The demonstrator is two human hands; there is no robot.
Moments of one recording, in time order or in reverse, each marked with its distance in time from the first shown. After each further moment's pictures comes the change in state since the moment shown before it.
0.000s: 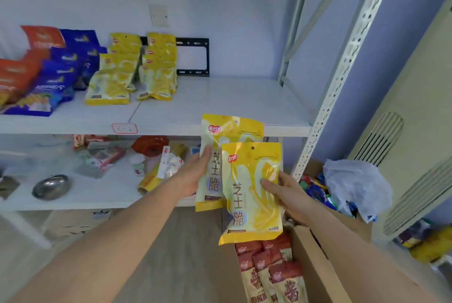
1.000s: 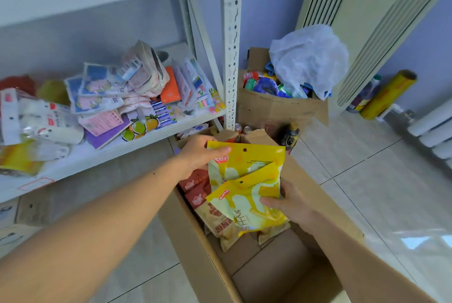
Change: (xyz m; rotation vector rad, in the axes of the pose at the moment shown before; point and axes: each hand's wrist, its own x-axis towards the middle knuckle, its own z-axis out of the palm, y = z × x) left_hand 0.153 -0.290 0.187 0.551 -0.450 -0.206; right_hand -0.035 0.368 -0.181 -0.073 0.377 0.317
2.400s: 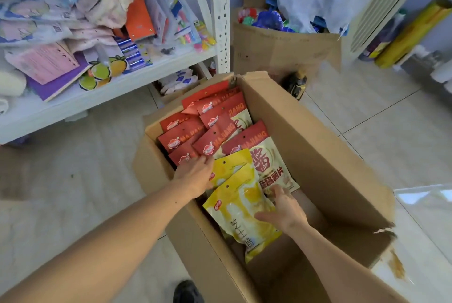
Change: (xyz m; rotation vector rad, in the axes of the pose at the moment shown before) left_hand 0.046 -0.217 0.072 1.451 -0.138 0.080; right_hand 0.021 0.166 0.065 -0.671 0.089 0.326
